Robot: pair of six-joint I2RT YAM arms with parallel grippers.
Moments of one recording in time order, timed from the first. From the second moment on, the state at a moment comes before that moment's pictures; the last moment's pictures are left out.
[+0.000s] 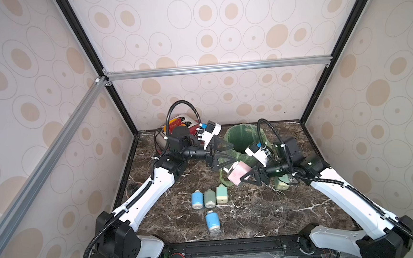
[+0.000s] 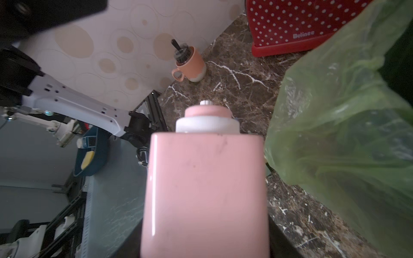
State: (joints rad) left arm -0.52 1.39 1.21 0.06 1.15 -0.27; right arm 0.57 1.17 1.15 -0.72 -0.84 0.00
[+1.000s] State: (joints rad) left arm -0.58 1.52 1.43 -0.46 1.23 0.02; right arm 0.48 1.24 1.25 -0.81 -1.10 -0.14
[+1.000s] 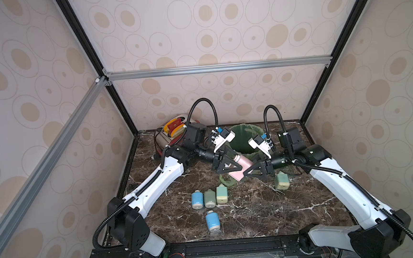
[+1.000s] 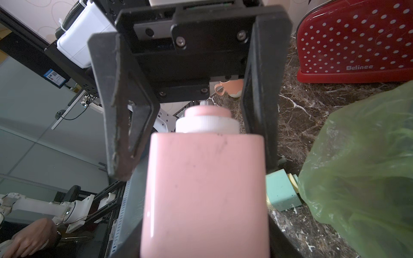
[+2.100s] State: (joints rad) left arm -0.56 1.49 1.39 -0.38 1.04 -0.01; right arm 0.47 1.15 0.92 -0.09 -0.98 0.26
